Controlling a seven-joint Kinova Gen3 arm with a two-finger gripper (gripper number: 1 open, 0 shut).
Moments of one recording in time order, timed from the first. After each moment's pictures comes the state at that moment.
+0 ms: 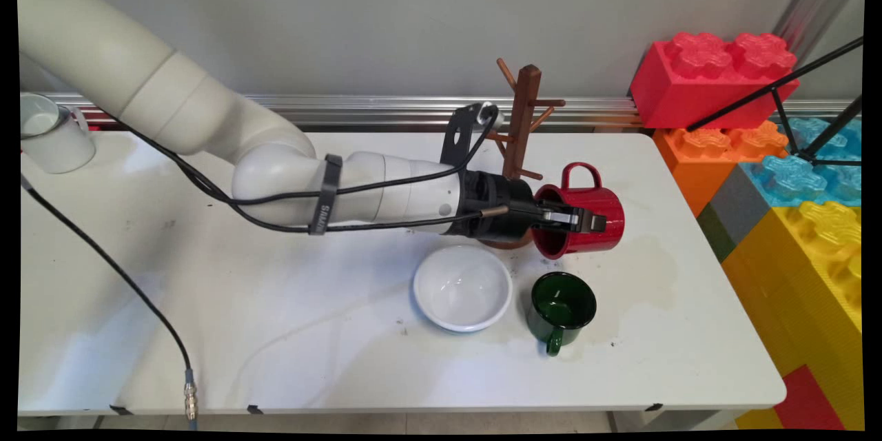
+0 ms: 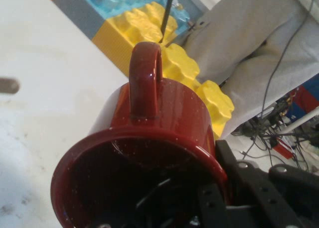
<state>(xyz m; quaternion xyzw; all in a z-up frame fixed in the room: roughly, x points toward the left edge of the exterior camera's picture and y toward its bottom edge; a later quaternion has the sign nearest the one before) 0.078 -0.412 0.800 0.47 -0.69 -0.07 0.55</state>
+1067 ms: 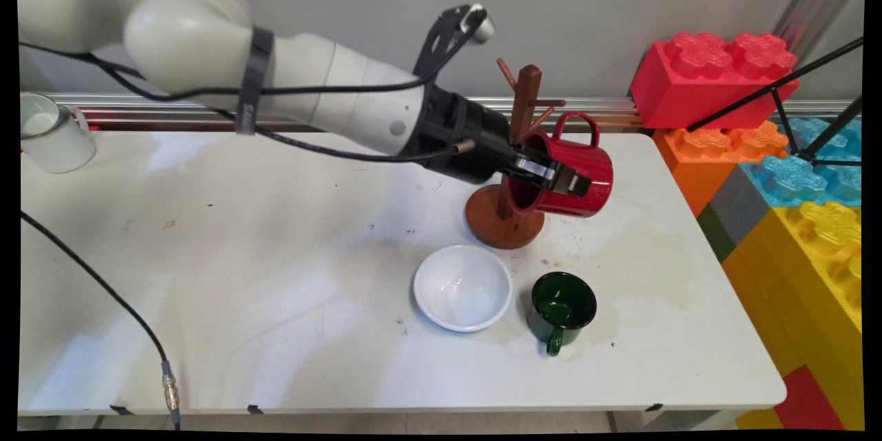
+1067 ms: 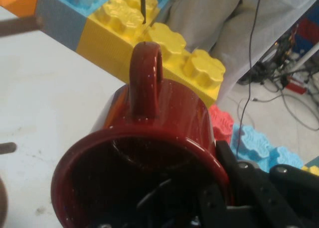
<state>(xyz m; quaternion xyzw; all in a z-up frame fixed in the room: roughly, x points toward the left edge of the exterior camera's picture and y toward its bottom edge) 0.114 -0.411 0.914 0.39 -0.78 -0.03 0.50</state>
